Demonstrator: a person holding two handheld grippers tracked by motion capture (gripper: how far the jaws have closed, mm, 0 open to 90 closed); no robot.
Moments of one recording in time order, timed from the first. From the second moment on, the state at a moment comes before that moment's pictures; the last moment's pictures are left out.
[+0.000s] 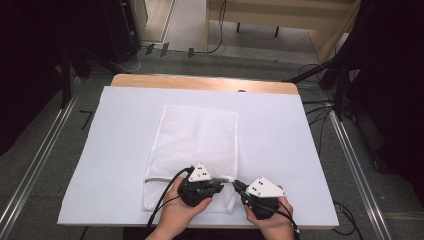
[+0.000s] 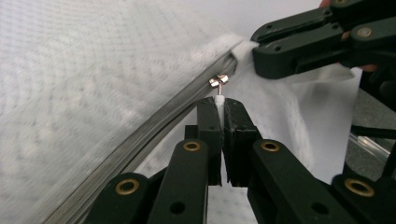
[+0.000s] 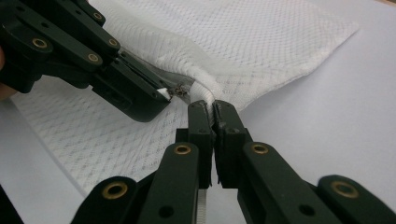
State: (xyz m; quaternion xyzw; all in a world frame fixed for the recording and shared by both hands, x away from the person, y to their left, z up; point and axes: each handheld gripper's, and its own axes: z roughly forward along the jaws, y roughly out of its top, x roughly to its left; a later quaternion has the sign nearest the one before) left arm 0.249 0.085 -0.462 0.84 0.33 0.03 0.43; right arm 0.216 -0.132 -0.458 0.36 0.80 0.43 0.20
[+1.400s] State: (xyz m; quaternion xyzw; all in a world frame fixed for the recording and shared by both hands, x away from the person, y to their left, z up) left arm 0.242 0.192 -0.461 0.82 0.42 0.05 0.39; right arm 0.223 -0.146 -0.450 0.37 0.80 0.43 0.21
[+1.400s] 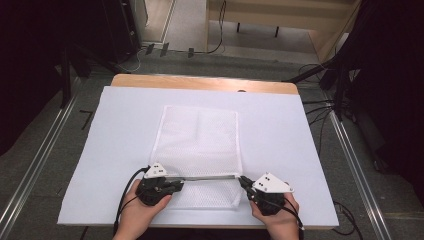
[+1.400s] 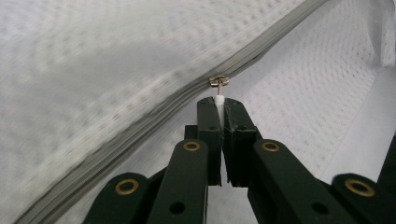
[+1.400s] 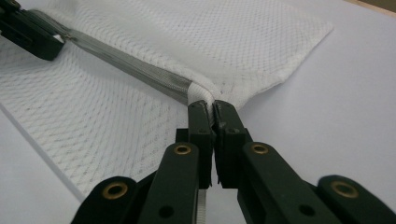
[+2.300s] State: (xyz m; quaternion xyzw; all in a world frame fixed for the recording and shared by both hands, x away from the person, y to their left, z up) left arm 0.233 0.276 -0.462 0.79 0.47 0.05 0.38; right arm 0.224 -0.151 -0.451 0.38 0.79 0.42 0.22
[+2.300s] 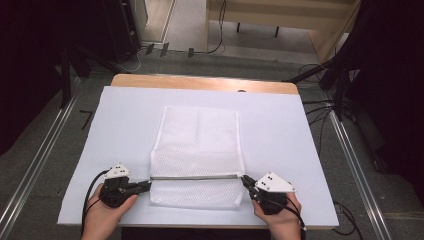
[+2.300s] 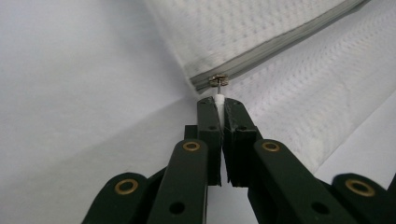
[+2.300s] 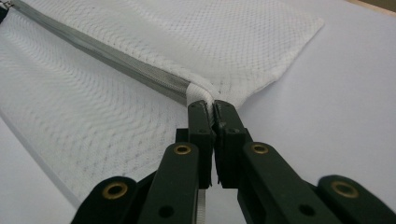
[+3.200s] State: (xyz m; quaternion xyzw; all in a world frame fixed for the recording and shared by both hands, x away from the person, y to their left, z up) left arm 0.224 0.309 -0.444 0.69 0.50 0.16 0.50; right arm 0.224 -0.158 -0.453 0.38 0.78 0.46 0.19
